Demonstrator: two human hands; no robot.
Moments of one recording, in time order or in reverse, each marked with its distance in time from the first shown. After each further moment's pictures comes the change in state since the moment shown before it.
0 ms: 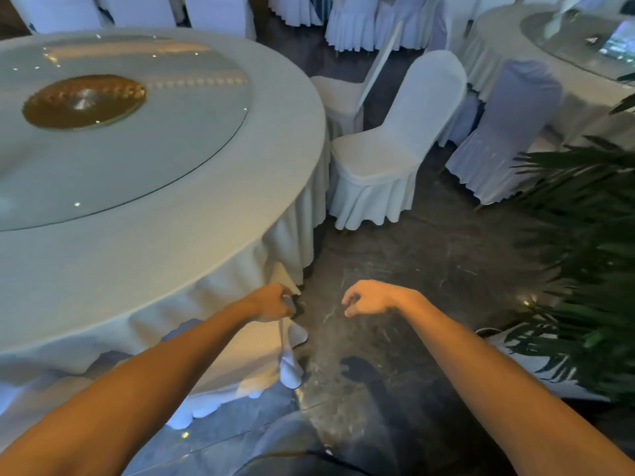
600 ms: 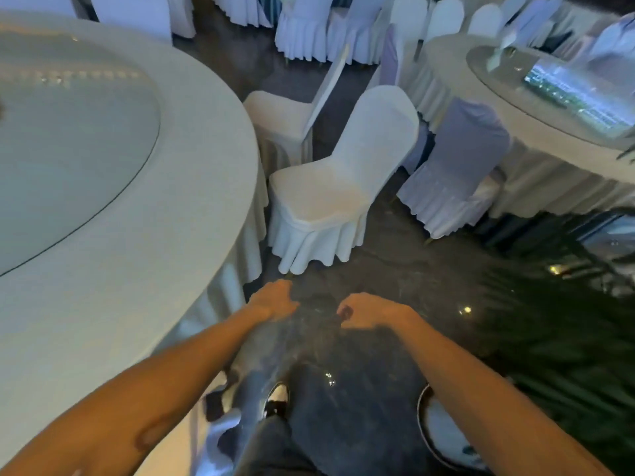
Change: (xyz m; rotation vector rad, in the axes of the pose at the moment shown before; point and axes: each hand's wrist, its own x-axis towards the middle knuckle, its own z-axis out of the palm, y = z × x) left_hand 0.299 0.179 -0.132 -0.046 0.053 0.113; right_hand 0.117 0.167 -0.249 -0.097 0.050 0.161
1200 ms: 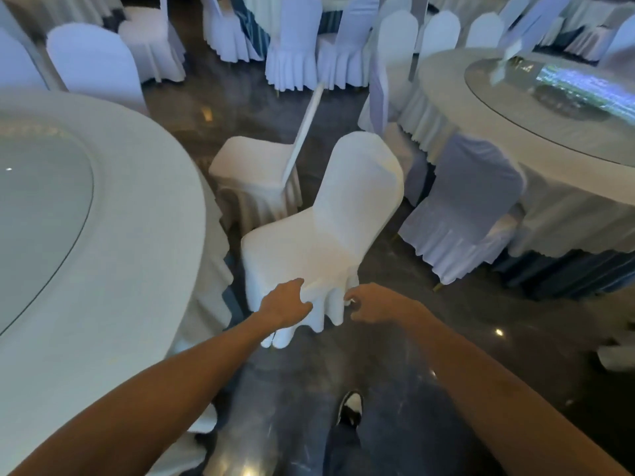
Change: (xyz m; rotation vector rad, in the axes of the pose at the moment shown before) left_hand 0.288 0.188 -0.123 0.004 0.149 -0.019; right_hand 0.175 0.212 -0.266 0.009 0.180 -0.053
